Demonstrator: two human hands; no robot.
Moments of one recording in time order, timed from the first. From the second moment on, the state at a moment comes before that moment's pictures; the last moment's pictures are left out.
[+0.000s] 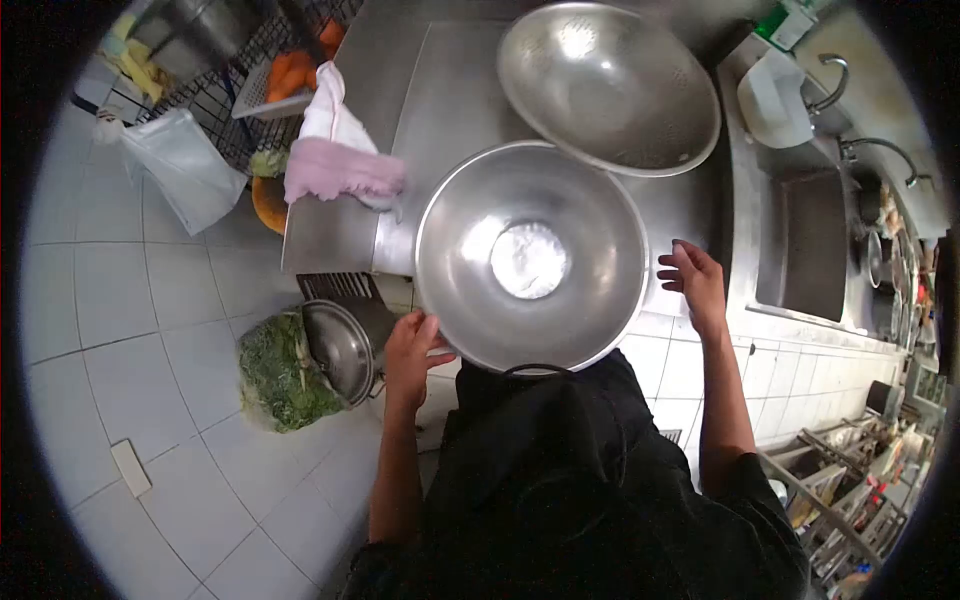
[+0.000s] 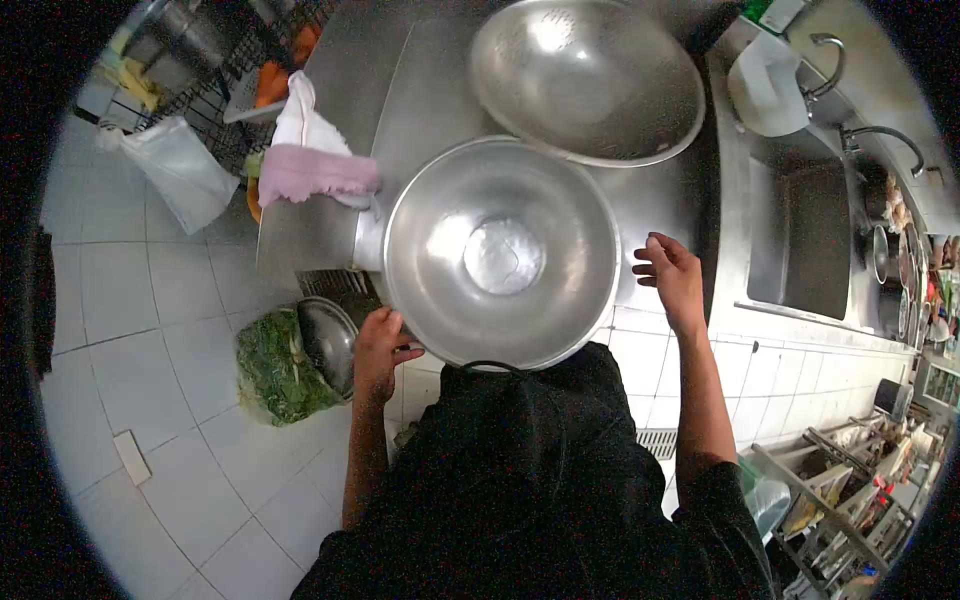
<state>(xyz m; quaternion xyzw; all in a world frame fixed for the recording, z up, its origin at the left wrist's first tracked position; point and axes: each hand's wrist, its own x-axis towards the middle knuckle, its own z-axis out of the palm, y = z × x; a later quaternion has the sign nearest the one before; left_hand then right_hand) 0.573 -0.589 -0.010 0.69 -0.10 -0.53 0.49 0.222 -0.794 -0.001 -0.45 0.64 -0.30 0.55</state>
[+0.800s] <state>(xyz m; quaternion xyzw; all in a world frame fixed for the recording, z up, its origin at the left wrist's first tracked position) 0.547 -0.612 -0.035 0.63 -0.09 -0.44 0.63 0.128 -0.869 0.050 -0.27 0.56 -0.56 0.55</state>
